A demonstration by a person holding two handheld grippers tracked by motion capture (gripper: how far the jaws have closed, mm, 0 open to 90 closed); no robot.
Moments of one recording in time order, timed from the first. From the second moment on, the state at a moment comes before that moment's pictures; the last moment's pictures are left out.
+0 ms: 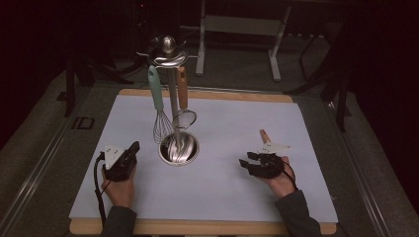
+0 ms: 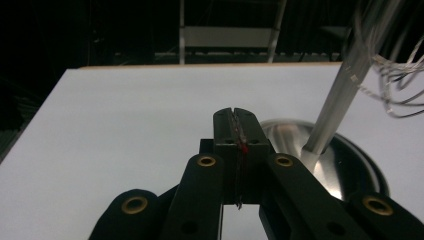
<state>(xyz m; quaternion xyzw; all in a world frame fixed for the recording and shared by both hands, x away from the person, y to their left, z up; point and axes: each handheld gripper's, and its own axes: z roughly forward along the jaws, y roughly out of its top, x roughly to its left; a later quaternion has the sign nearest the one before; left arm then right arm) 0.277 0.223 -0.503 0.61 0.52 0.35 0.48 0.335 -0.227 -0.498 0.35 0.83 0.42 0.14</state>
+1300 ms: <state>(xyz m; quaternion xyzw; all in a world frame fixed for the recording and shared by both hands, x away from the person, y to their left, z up) 0.266 0.210 -0.420 0.56 0.46 0.38 0.57 0.334 -0.243 -0.501 0.37 0.82 0.41 0.14</state>
